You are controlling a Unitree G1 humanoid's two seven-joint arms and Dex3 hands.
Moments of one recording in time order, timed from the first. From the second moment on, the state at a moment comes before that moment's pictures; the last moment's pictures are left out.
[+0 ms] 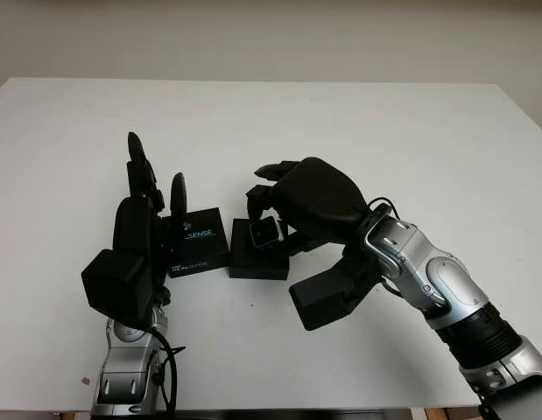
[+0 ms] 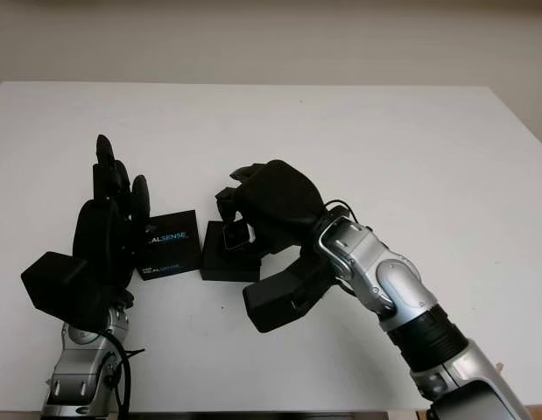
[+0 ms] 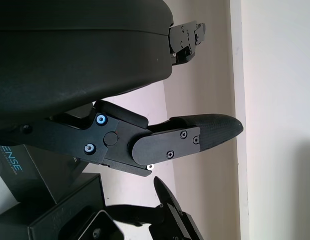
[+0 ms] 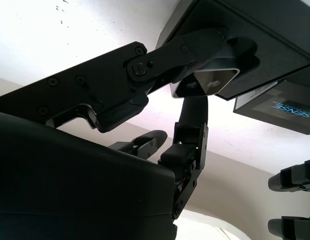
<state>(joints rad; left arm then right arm) -0.08 0.03 0.08 -0.11 0.03 -0.08 0.08 -0.55 -0.46 0.42 0.02 -1.01 -0.25 0.15</state>
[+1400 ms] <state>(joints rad) -0.08 0.03 0.09 -0.12 0.03 -0.08 0.08 -0.57 -0.34 0.23 0.21 -0.34 -0.09 0.36</state>
